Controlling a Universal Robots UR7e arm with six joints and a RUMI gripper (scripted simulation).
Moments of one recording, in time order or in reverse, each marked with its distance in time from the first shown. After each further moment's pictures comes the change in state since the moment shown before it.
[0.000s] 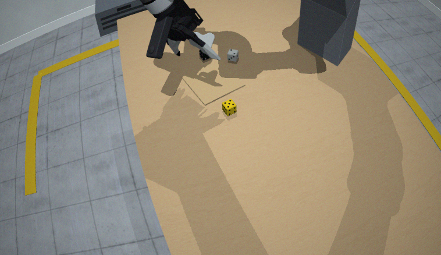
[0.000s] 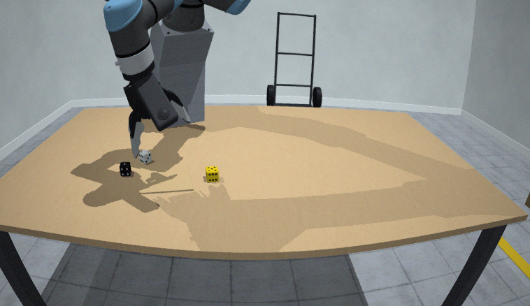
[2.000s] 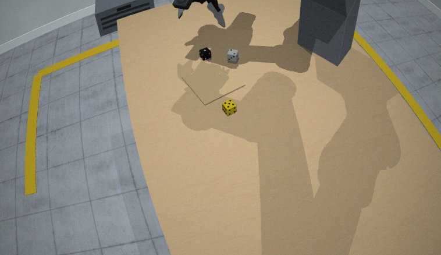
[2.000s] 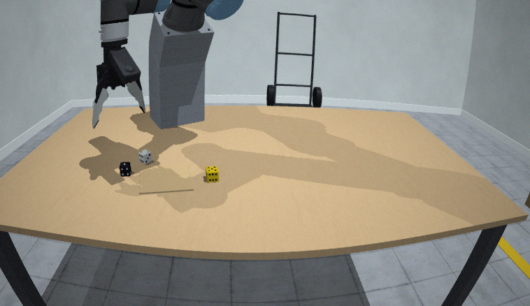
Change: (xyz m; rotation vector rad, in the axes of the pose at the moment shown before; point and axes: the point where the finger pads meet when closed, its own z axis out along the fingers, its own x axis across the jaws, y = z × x) arm 0.065 0.124 -0.026 0.237 0.365 -0.137
